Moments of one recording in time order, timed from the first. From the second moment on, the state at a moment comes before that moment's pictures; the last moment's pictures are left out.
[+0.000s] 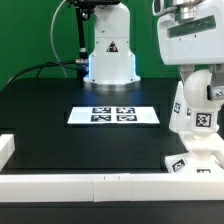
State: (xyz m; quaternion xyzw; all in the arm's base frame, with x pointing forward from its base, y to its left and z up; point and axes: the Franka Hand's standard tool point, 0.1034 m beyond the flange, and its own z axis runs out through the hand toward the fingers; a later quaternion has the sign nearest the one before) arm 0.624 0.091 0.127 -0.77 0.63 -0.04 0.09
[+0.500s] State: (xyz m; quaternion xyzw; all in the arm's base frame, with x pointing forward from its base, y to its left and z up) arm 0.622 0.092 0.130 -0.91 0.41 -0.06 0.08
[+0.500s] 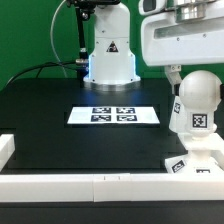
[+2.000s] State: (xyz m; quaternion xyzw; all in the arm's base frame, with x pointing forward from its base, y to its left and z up) arm 0.620 0.086 0.126 -0.92 0.39 -0.05 0.03
